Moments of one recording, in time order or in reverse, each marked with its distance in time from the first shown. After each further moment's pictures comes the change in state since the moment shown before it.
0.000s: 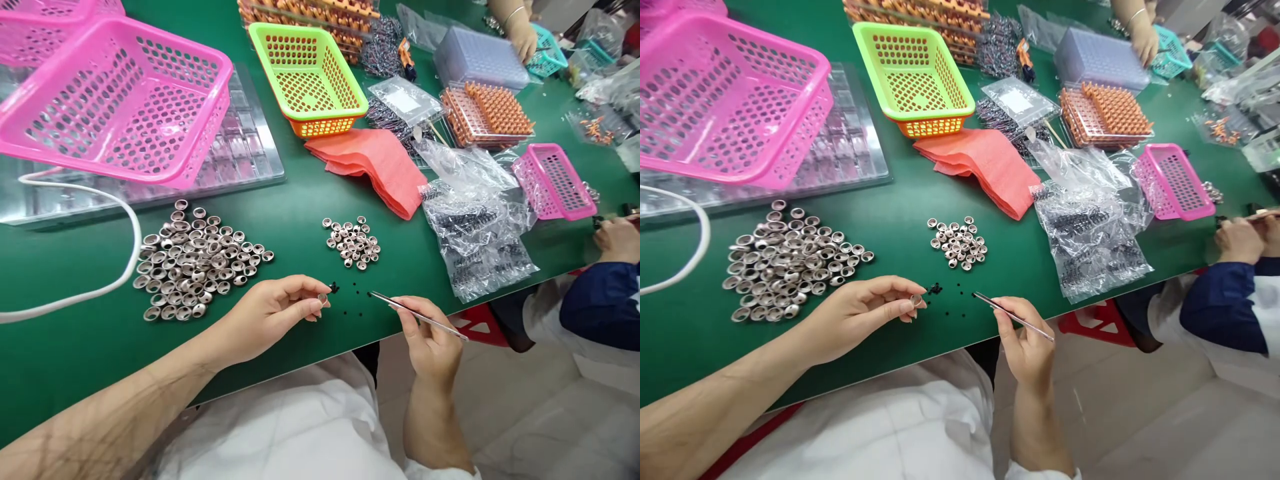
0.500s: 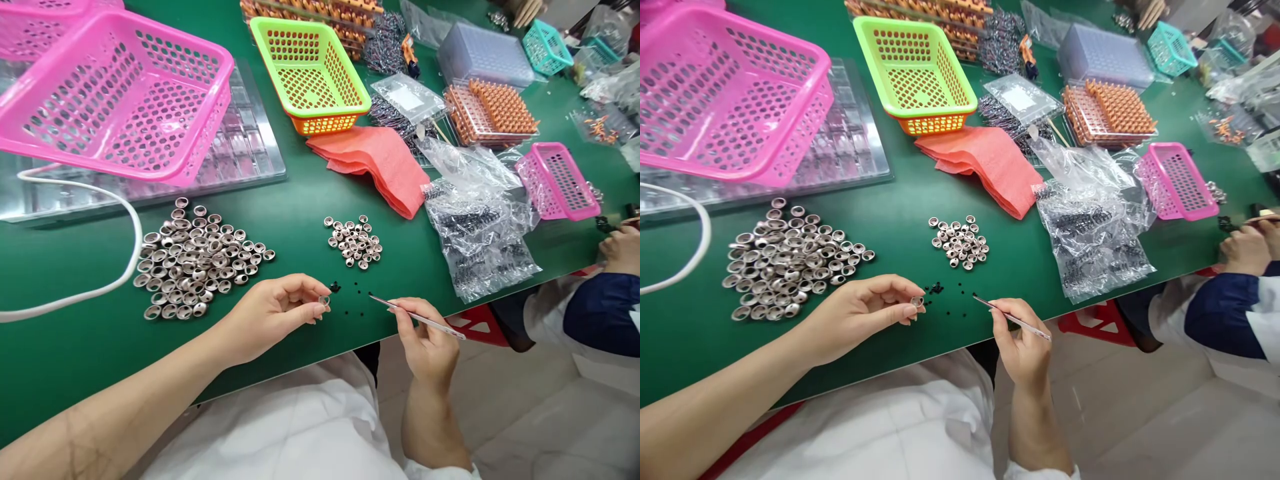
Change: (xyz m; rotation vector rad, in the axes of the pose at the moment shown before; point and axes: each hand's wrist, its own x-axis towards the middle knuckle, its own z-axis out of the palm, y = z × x) left_hand 0.000 0.001 0.003 -0.138 0.014 -0.069; right_hand -0.001 0.000 0.004 -0.038 -0.043 -0.006
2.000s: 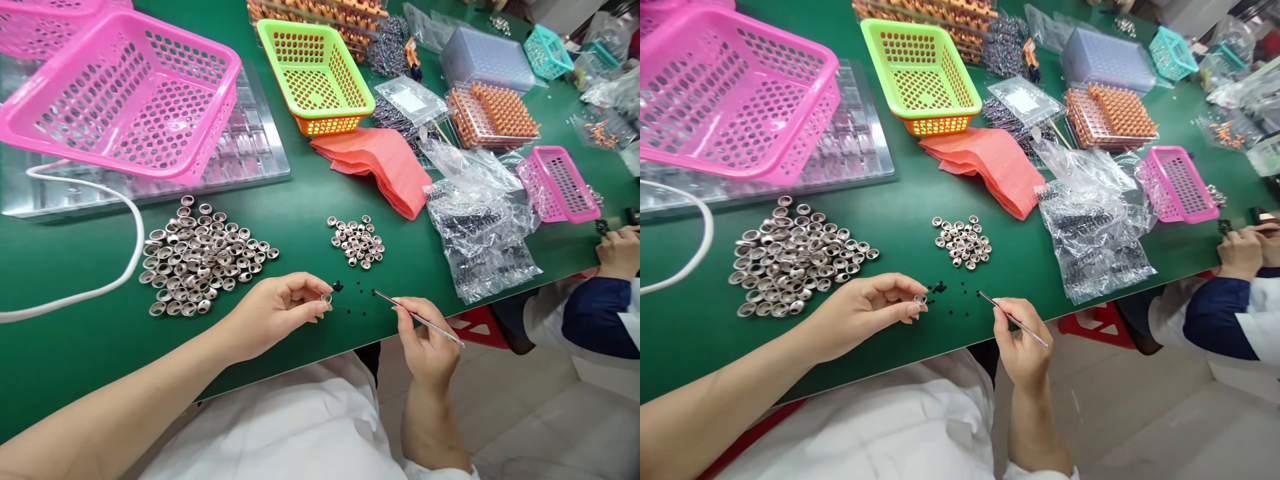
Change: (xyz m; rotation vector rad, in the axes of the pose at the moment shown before) left_hand -0.001 0.000 -0.001 0.036 -0.001 -0.025; right_hand 0.007 -0.006 0.003 -0.083 0.044 -0.160
